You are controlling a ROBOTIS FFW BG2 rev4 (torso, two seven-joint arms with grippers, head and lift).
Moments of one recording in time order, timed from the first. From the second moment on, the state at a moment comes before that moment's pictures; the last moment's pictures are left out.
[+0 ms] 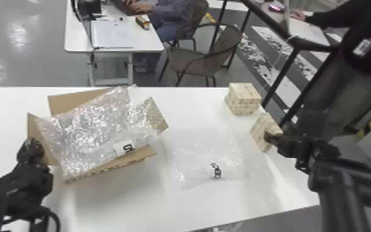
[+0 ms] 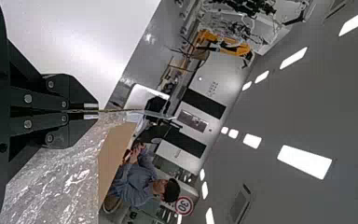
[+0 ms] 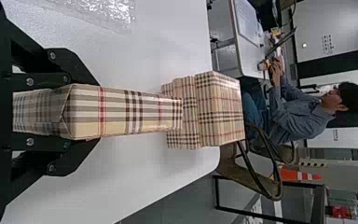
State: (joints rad) left arm 0.24 0.10 -0.21 -1.63 0.48 -0.38 0.23; right arm -0.31 -0.25 -0.53 -1.16 0.19 0.42 0.73
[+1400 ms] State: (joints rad) left arm 0.24 0.10 -0.22 -1.63 0.49 -0.39 0.23; right arm -0.17 -0.12 -0.18 -1.86 -0.21 0.63 0.65
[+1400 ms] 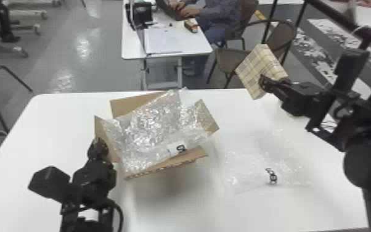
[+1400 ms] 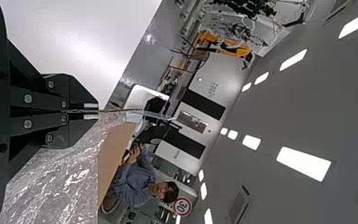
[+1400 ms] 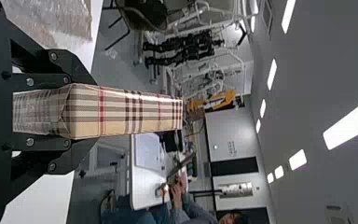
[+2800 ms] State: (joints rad) left arm 0.22 0.10 -0.22 -1.62 0.50 -0.40 0.22; right arm -0.30 -0.08 0.27 -1.38 -0.38 0.53 0.69
